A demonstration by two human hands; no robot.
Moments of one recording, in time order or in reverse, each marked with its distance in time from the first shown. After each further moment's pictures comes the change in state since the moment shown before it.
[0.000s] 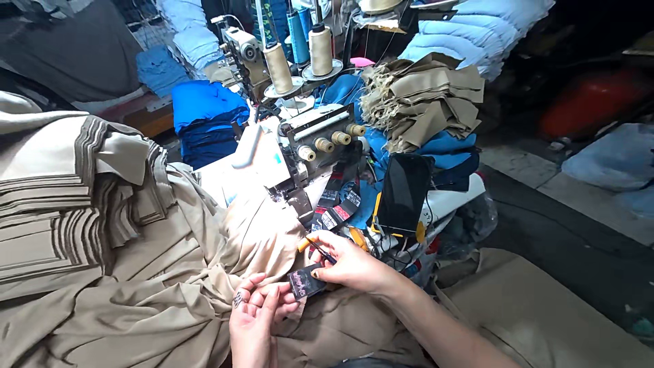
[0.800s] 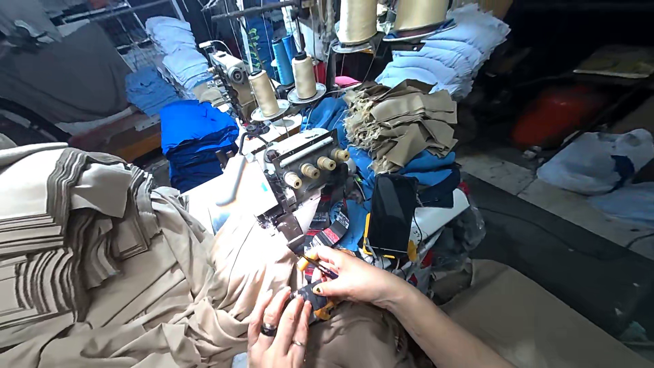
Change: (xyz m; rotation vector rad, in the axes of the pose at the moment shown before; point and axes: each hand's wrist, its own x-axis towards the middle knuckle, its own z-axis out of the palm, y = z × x) left_hand 0.034 -0.018 0.006 1.336 -0.292 1.373; right_hand 0.005 -0.011 -0.037 0.005 -0.148 0.067
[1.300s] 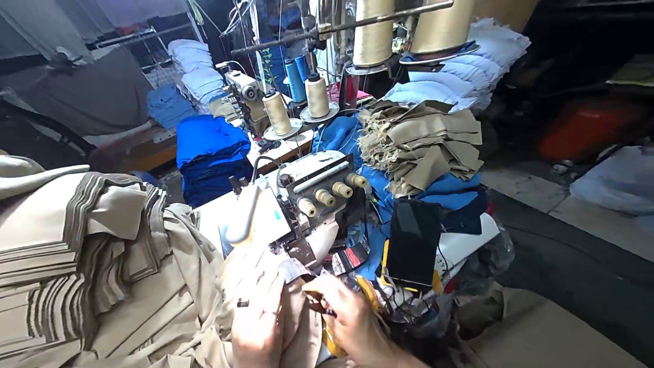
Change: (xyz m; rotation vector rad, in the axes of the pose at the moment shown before) left_hand 0.040 -0.059 0.032 -0.027 0.222 -0.198; right_hand 0.038 0.045 0.049 -0.645 0.842 -0.682
